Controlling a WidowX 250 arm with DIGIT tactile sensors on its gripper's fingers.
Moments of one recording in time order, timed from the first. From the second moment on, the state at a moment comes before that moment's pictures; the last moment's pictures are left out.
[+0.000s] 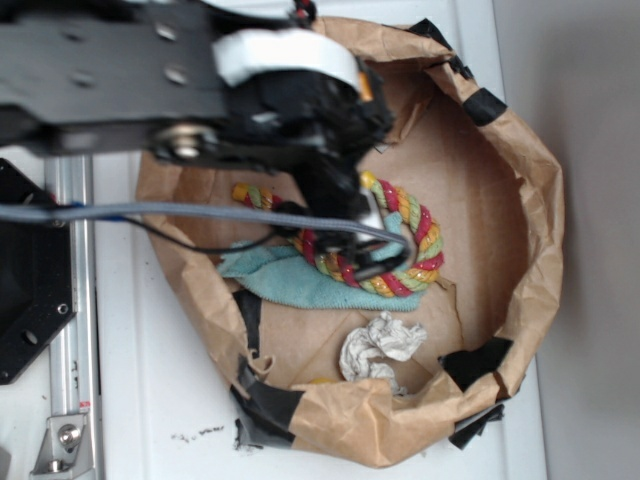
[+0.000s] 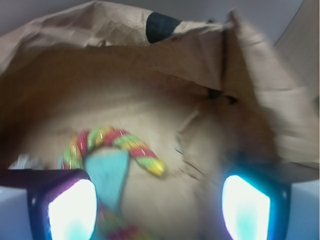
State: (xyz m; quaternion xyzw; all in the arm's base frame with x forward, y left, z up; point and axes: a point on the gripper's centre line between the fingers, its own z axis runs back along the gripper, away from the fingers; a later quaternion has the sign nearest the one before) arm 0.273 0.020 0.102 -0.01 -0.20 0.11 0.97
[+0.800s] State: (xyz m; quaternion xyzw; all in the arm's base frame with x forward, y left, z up) arm 0.309 -0.040 0.034 -0.05 -0.07 0.15 0.99
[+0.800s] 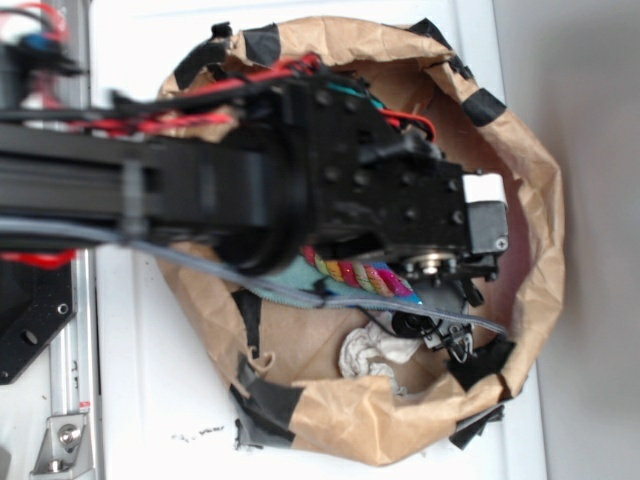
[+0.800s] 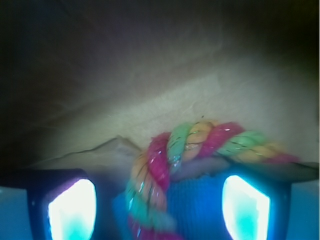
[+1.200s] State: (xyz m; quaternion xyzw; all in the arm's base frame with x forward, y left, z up) arm 0.293 -0.053 0.024 -0.09 -0.03 0.12 0.99
